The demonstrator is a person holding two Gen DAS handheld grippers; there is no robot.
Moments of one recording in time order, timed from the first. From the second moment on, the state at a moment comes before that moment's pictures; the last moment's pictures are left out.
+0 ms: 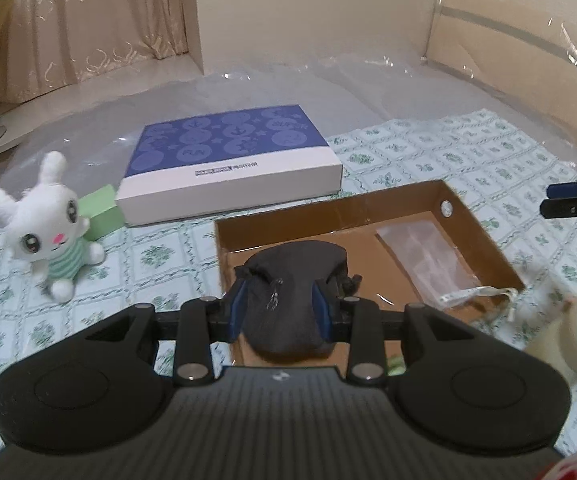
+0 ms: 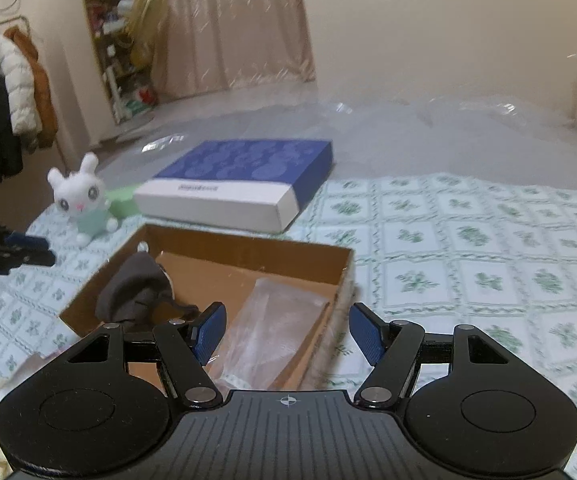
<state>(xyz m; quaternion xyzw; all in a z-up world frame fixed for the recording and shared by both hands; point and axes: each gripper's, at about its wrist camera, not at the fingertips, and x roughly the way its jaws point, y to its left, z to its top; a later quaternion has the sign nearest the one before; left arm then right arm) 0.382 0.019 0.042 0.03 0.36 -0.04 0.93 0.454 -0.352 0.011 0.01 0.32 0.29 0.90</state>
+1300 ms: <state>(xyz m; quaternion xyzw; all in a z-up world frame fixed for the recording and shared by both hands) 0.060 0.091 0.043 -0.07 0.35 0.05 0.93 0.135 -0.251 0.014 0.09 0.27 0.30 0.91</state>
